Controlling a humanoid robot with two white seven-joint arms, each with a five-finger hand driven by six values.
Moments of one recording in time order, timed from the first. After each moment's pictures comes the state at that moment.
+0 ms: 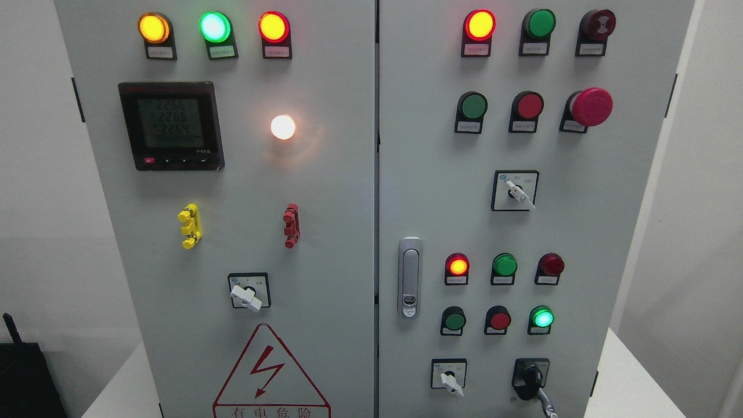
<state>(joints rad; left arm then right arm) 0.03 -0.08 -0.01 -0.09 0.03 -0.03 -0.03 0.04 0.07 0.07 -1.80 -0.03 -0.06 -0.14</state>
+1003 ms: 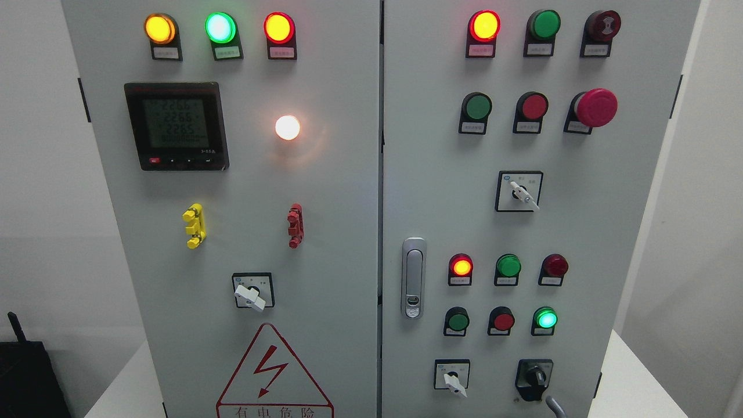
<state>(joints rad) 0.03 -0.08 -0.01 -0.09 0.03 -0.03 -0.03 0.12 0.04 0.06 -1.83 -0.09 -0.08 -0.12</state>
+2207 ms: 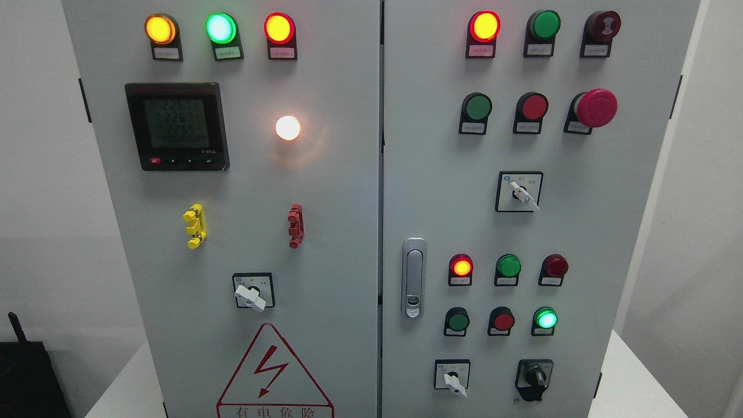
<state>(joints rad) 0.03 -0.08 -0.01 -0.09 0.03 -0.03 -0.03 0.31 0.04 0.08 -1.98 -0.18 -0.14 -0.14</state>
